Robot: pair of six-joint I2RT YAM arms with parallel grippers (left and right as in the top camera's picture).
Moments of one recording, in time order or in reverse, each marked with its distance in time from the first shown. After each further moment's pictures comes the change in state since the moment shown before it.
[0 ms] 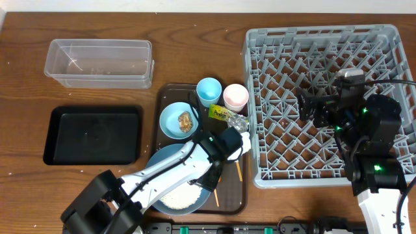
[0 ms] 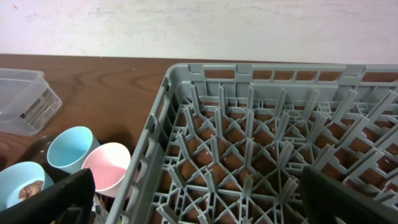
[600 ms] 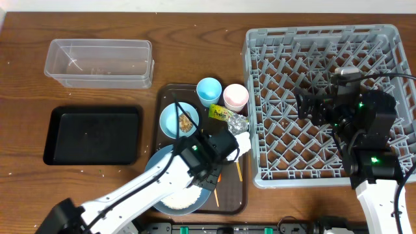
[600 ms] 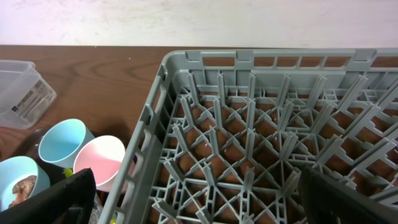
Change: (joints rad) left arm -0.010 -0.210 -0.003 -0.003 0.008 -0.052; right arm 0.000 0.058 0.000 0.007 0.000 0.000
